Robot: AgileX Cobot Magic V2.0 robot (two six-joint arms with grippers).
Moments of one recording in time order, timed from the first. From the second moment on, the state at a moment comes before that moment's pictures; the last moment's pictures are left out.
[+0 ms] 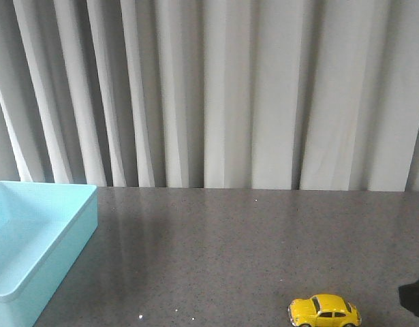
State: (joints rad) left arm -0.13 0.72 -0.63 0.06 0.50 -0.11; right arm -0.04 1.04 -0.89 0.20 0.70 -0.19
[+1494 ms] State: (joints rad) left arm -0.21 0.72 -0.63 0.06 0.51 -0.06; right arm 0.10 1.84 -1.37 0.15 0.90 0.01
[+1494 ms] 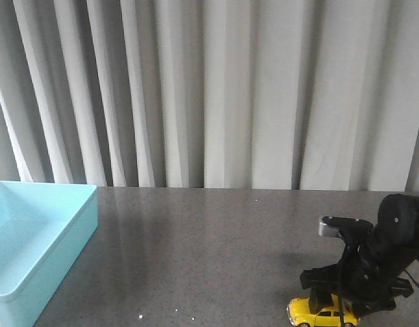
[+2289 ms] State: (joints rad) left arm -0.21 0.72 -0.63 0.06 0.52 -0.06; right arm -0.26 1.86 -1.39 0.22 0.95 -0.26
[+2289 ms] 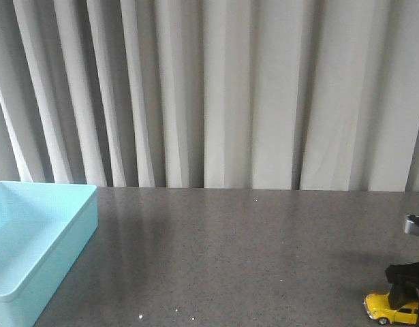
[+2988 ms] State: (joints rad) left arm -0.21 0.72 -0.63 0.06 0.53 -0.06; right arm -0.29 1.65 -1.39 0.35 1.01 -0.35
